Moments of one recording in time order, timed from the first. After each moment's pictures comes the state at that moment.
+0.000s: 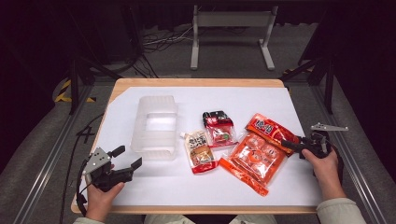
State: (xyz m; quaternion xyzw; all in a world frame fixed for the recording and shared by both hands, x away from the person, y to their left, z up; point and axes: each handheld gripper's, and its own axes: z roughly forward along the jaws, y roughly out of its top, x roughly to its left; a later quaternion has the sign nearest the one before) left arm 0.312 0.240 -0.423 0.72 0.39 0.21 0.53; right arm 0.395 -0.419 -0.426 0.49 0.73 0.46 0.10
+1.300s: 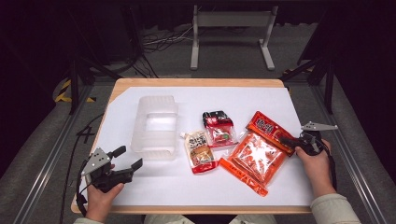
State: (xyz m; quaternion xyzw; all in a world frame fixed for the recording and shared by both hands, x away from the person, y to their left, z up) left arm 0.311 0.241 -0.423 0.72 0.39 0.20 0.54; right arm 0.404 -0.402 -0.430 0.47 0.76 0.42 0.15
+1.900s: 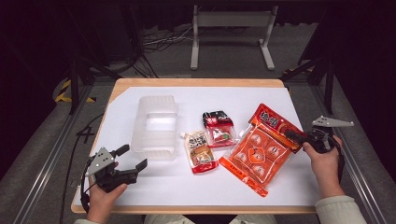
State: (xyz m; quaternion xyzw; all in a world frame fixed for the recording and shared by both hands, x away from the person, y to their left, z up) left arm 0.311 0.228 -0.420 0.72 0.37 0.20 0.56; right arm 0.385 -0.399 -0.381 0.45 0.75 0.45 0.18
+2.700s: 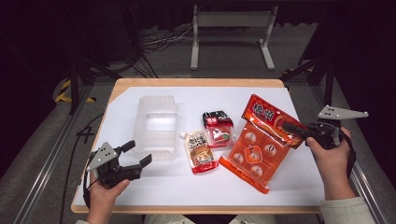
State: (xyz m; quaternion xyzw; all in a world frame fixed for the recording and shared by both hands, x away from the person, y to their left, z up) left arm 0.312 0.212 -0.396 0.71 0.36 0.18 0.57; right arm 0.357 -0.360 -0.303 0.37 0.77 0.49 0.18
